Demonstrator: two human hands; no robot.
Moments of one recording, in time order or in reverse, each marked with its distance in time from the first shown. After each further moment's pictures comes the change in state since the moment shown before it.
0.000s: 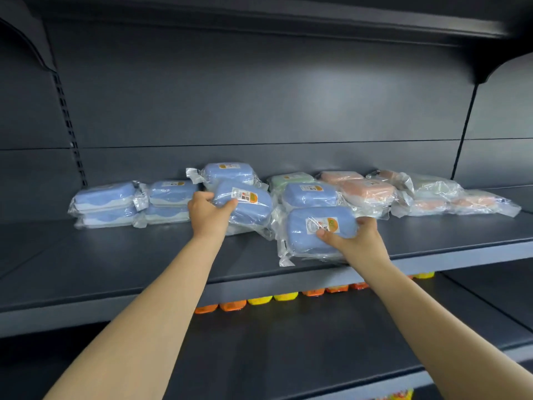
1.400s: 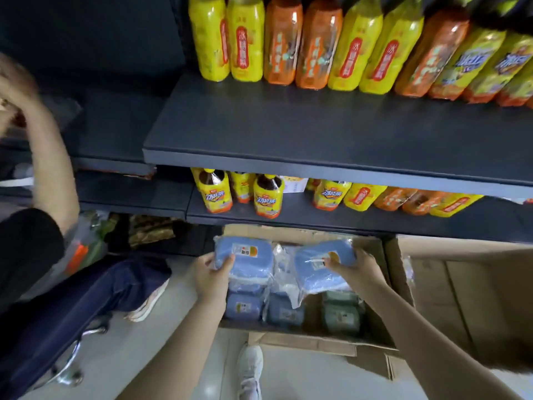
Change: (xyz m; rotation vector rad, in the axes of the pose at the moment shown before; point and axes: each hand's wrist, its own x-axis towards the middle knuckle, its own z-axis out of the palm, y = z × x) left_hand -0.393 -0.325 -0.214 0.028 0.190 -0.898; right_hand -0.294 0.298 0.138 -0.456 -0.711 0.478
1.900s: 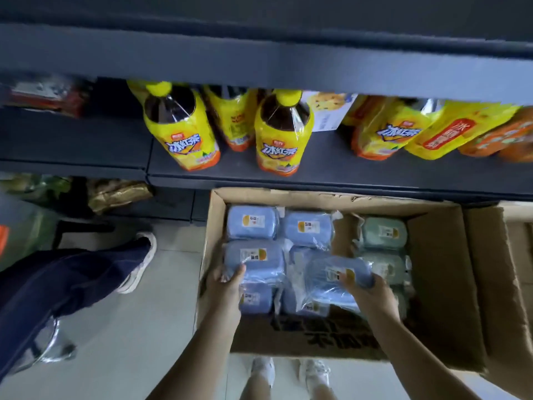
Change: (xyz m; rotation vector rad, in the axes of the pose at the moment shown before) left_hand 0.134 -0.189 0.046 0.095 -0.081 -0.418; right_hand 0.119 0.115 0.166 -0.042 0.004 0.392
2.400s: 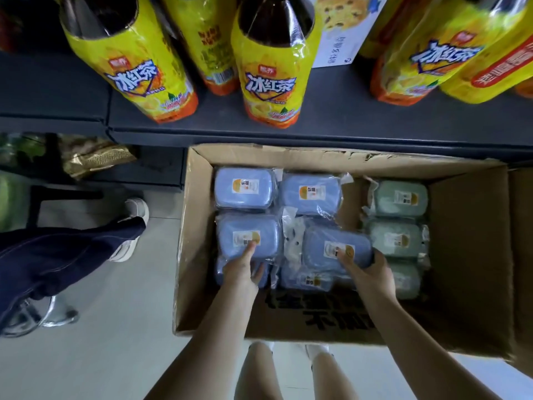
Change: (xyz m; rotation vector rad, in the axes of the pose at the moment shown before) left_hand 0.031 -0.047 0.051 -0.349 0.135 -0.483; right_hand 0.030 0.027 0.040 0.186 0.001 -0.020
